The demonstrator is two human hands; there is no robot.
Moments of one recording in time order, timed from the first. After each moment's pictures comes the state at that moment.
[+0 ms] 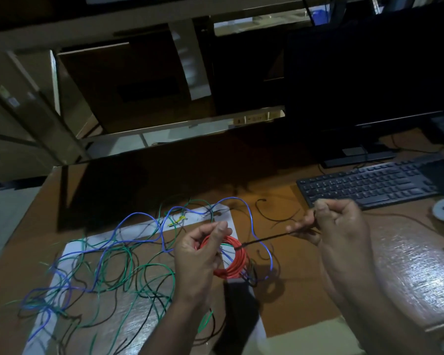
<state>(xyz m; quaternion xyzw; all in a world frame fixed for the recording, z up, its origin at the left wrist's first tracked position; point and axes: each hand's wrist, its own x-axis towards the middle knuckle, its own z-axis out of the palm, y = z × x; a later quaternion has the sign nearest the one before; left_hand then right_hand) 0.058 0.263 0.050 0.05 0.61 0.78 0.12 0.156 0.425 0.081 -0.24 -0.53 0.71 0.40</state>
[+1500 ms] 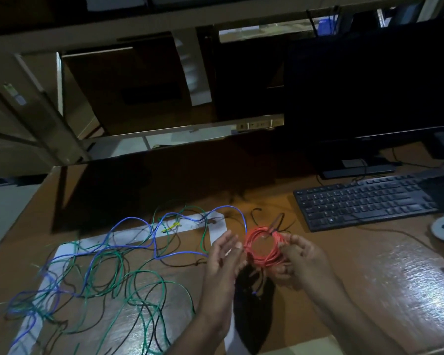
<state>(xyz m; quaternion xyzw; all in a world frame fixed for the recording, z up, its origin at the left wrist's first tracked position) 0.083 0.300 0.020 0.01 0.58 0.78 0.24 0.146 0.448 0.011 -0.31 -0.59 0.73 0.13</state>
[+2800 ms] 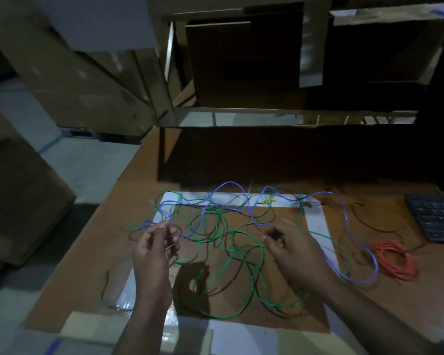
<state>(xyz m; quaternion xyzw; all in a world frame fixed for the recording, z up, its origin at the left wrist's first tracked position) 0.000 0.007 -0.001 -0.13 0.59 0.79 -0.10 0.053 0.269 0.008 0.00 -0.92 0.37 0.10</state>
